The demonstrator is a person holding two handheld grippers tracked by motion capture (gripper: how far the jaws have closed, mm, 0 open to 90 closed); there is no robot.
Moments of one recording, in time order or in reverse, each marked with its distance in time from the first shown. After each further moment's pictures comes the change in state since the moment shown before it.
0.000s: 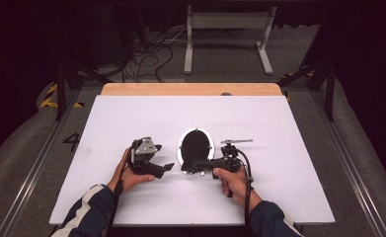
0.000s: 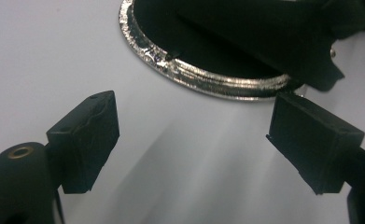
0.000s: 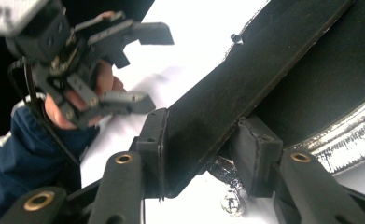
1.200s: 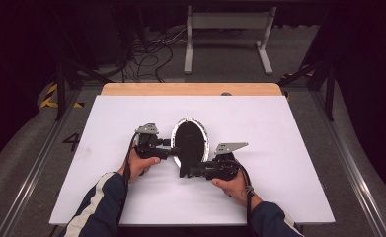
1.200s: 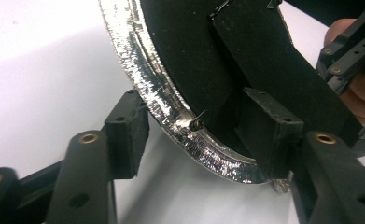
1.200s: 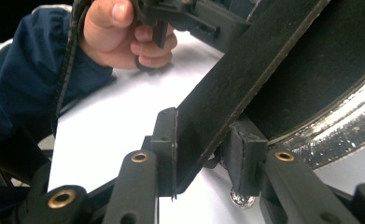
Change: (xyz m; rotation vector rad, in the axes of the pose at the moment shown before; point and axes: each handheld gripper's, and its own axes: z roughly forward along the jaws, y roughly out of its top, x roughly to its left) left arm 0.035 0.017 0.021 -0.093 -0.248 -0.199; right arm 0.024 -0.007 0.002 0.027 -0.012 -0.423
